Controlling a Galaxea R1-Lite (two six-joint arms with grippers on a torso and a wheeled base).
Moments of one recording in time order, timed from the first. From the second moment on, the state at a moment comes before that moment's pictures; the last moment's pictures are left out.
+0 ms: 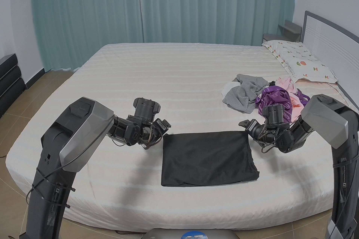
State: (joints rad) left arm -0.38 2.58 -1.70 -0.16 0.02 -1.00; right arm 0.20 2.47 -1.22 -0.66 0.00 0.84
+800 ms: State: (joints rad) left arm -0.26 2.10 -1.00 -0.42 -0.25 -1.16; right arm 0.19 2.22 -0.58 -1.18 0.17 0.68
